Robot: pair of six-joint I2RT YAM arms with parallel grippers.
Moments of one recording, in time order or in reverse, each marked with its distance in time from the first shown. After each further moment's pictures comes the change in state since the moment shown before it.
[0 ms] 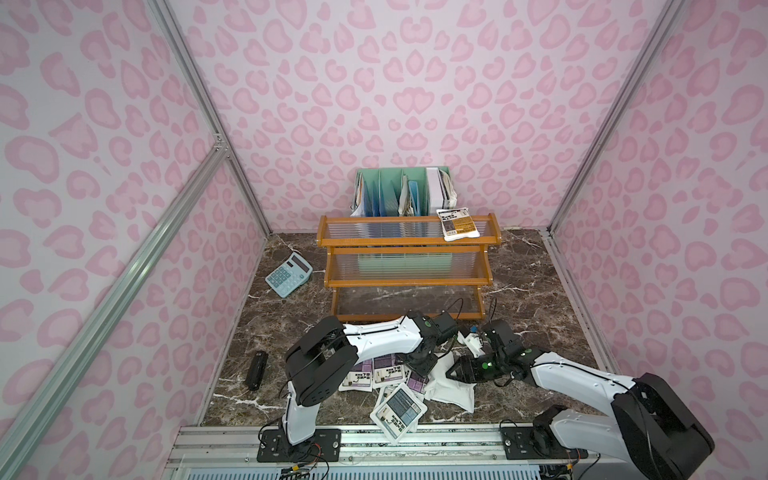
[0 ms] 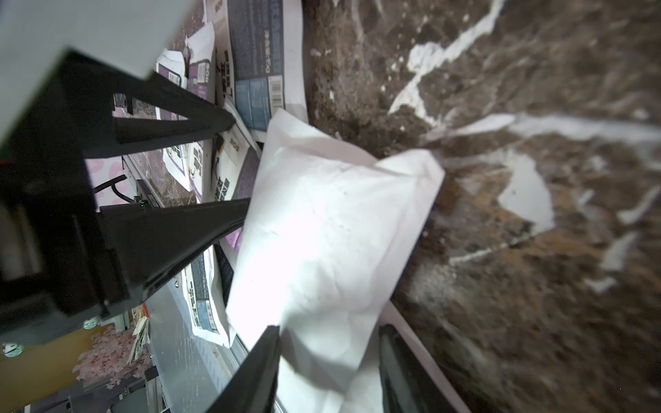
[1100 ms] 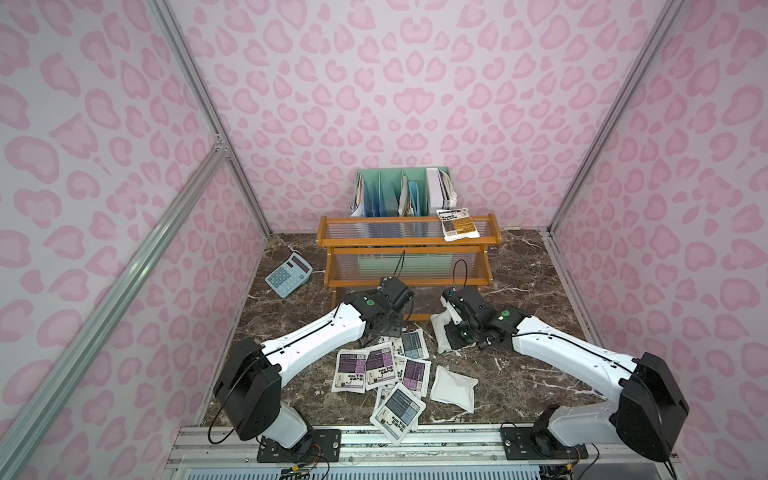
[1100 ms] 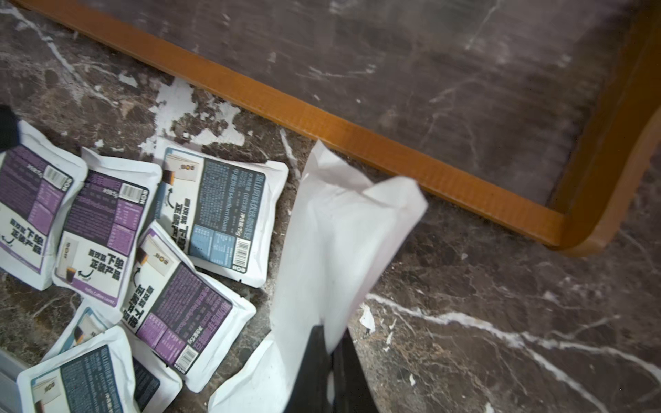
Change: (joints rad) left arm 0.291 -0.412 -0.158 0.084 -0.119 -0.298; right arm 0.229 0.129 0.577 -0.461 0.697 -0.169
